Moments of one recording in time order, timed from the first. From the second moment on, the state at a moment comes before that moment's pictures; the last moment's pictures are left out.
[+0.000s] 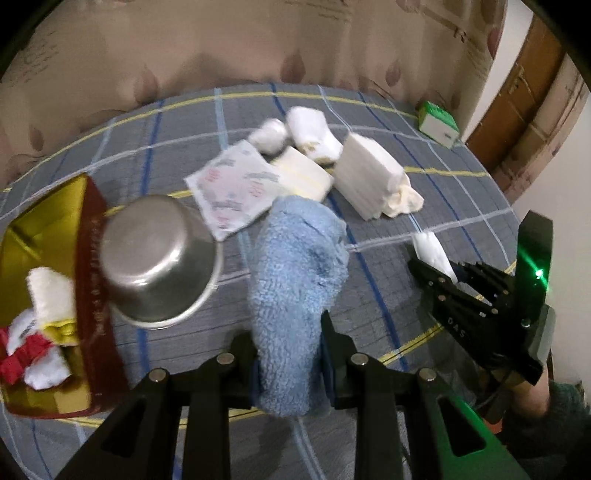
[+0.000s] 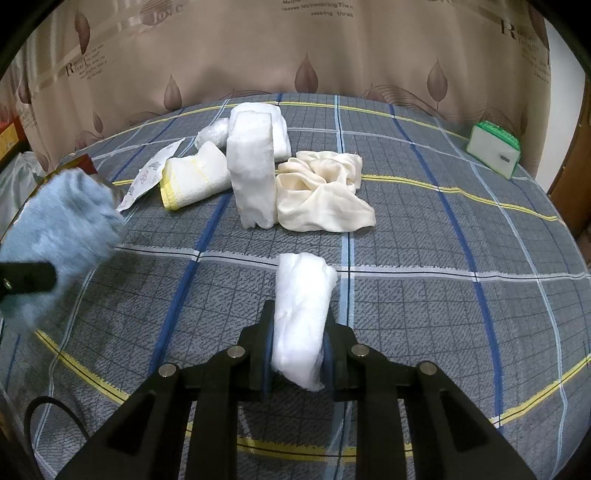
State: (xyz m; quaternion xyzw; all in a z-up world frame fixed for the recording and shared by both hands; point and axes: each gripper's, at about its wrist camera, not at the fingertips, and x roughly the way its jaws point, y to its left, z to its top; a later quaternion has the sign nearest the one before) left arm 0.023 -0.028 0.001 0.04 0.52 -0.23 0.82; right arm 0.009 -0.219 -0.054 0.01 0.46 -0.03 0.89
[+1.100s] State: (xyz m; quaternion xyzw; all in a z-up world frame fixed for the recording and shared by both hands) left arm 0.079 0.189 0.029 -0.03 0.50 -0.01 0.86; right arm 0.012 -0.217 -0.055 0.00 0.46 -0.04 0.89
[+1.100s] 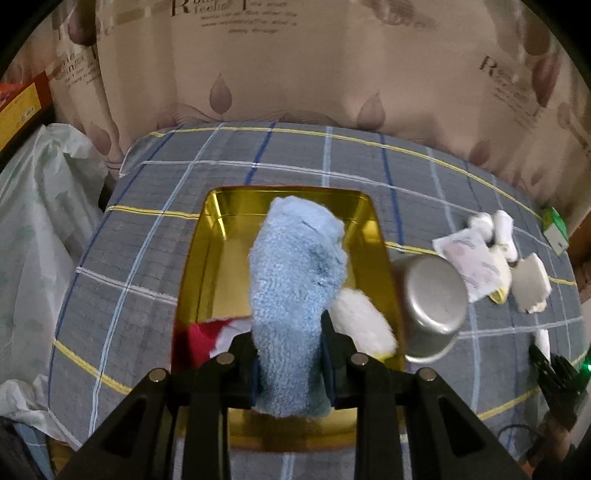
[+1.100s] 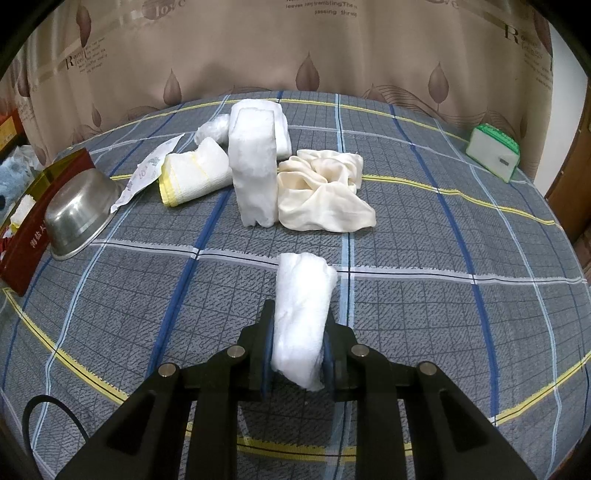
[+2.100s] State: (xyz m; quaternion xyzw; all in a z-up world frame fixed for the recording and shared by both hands) left arm 0.125 0.216 -0.019 -0.05 0.54 0.02 0.84; right arm 0.015 -0.215 -0.057 0.00 0.47 -0.04 0.88
